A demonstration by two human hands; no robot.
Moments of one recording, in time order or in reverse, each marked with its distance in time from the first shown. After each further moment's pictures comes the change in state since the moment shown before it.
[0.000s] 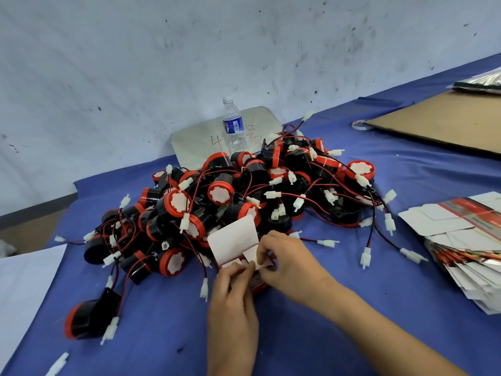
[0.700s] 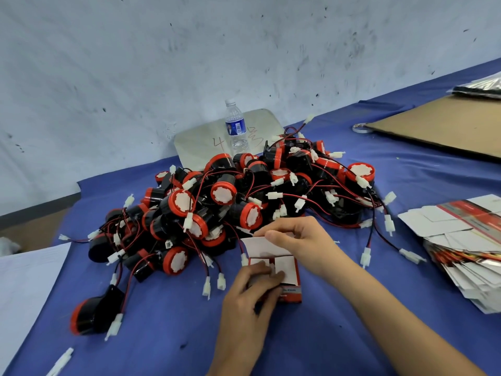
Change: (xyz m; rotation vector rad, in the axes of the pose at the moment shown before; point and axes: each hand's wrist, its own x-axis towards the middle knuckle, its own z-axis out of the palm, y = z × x) left_hand 0.002 0.008 -0.003 -0.319 -0.155 0.125; right_hand 0.008 0.007 -0.028 0.550 0.077 0.118
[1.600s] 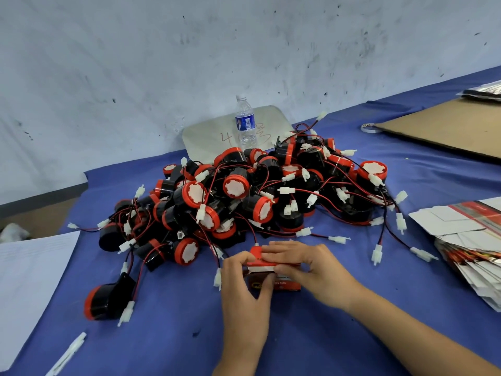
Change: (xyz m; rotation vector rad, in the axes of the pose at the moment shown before) left_hand -0.003 0.000 -0.006 -0.195 0.235 -0.353; right_hand -0.028 0.034 0.015 -0.240 -0.164 -0.218
